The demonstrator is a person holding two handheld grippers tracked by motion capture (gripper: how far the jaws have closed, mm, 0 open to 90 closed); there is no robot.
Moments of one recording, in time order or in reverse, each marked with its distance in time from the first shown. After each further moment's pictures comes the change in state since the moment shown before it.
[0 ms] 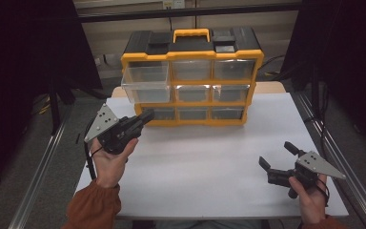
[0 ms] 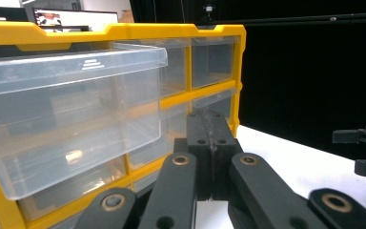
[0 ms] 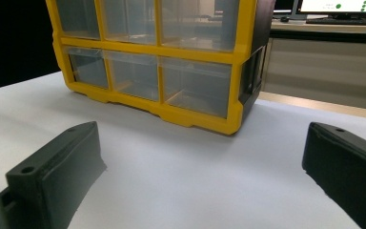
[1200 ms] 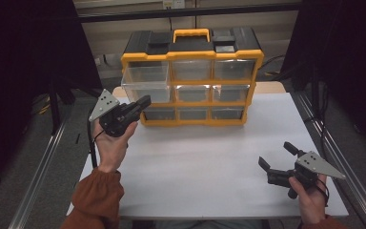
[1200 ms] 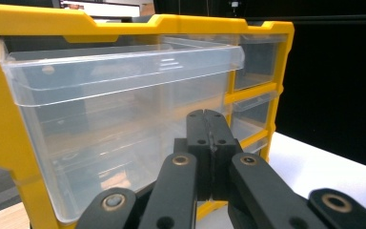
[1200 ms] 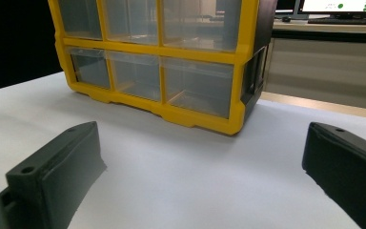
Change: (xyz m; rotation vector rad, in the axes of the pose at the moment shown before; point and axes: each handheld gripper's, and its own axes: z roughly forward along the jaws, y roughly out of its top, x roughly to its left) left arm 0.036 -0.002 0.026 0.018 0.079 -0.045; right arm 0.001 0.000 0.000 -0.002 0.009 0.003
